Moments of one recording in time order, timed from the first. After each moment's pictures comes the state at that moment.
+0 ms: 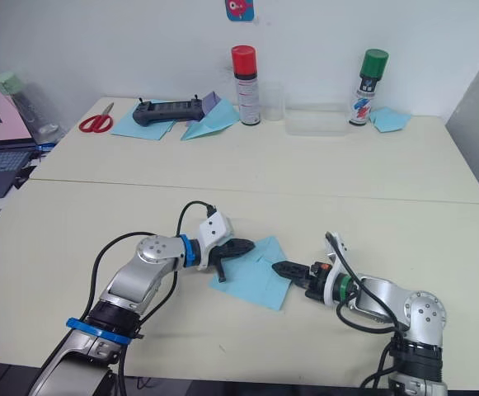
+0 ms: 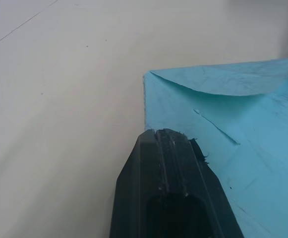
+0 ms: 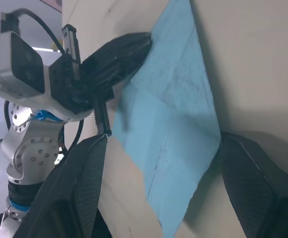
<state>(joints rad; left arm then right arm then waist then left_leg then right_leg) -0.46 0.45 -0.25 0.17 -0.09 0.26 -0.93 -0.21 -0.25 -0.20 -0.14 1.83 1.31 -0.54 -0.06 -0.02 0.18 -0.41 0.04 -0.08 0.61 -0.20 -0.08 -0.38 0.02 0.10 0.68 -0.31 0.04</state>
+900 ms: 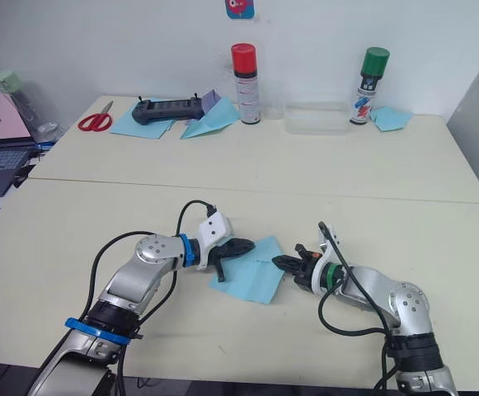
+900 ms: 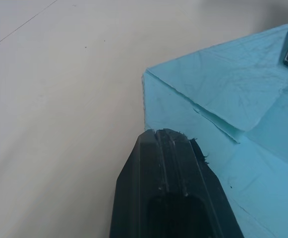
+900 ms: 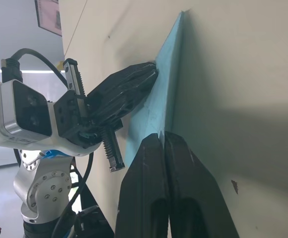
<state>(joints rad) -0.46 0.46 -0.25 0.17 -0.08 0.25 -0.94 -0.24 -0.35 0.02 -0.13 1.90 0.98 -0.54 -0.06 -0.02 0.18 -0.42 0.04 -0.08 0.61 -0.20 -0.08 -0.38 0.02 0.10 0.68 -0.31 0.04</state>
